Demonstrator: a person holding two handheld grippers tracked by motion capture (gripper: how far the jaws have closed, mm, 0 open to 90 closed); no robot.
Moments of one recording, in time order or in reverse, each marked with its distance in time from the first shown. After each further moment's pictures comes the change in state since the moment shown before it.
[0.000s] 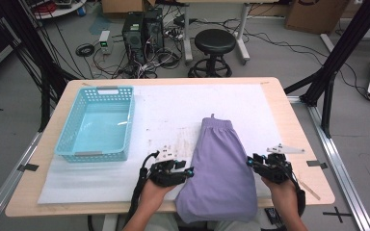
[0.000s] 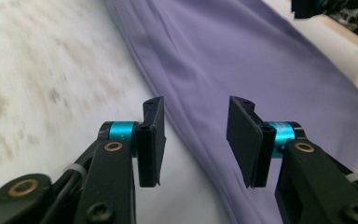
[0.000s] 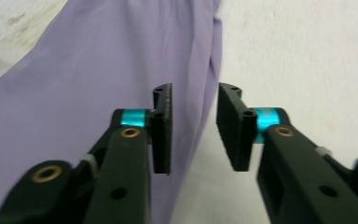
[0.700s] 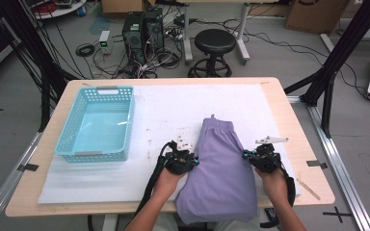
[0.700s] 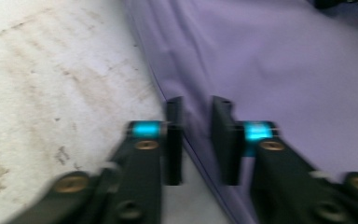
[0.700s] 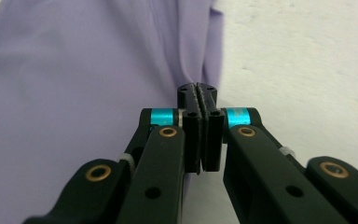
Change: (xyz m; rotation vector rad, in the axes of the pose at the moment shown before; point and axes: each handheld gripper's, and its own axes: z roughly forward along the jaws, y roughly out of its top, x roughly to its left) left arm 0.003 0.016 0.039 0.106 0.122 0.085; right arm -0.008 0.013 0.036 0.088 -0.009 -0.021
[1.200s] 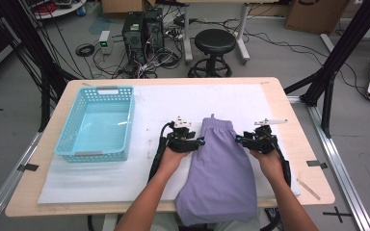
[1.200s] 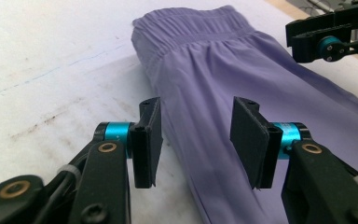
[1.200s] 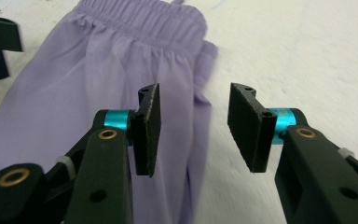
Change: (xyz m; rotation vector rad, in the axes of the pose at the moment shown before) left arm 0.033 0.044 0.029 -0.094 -0.063 -0.076; right arm -0.019 0.048 0.026 -0.060 0.091 0.018
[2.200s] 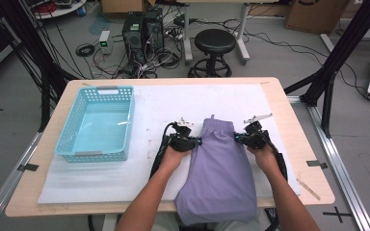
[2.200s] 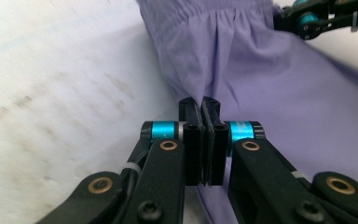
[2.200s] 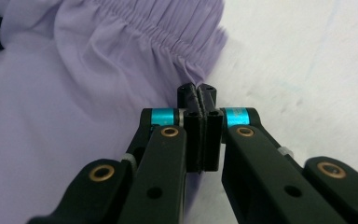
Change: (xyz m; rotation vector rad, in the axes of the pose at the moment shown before) left arm 0.011 -0.002 0.009 0.033 -0.049 -0.029; right arm -0.002 0.014 0.022 0.115 -0.036 -0.123
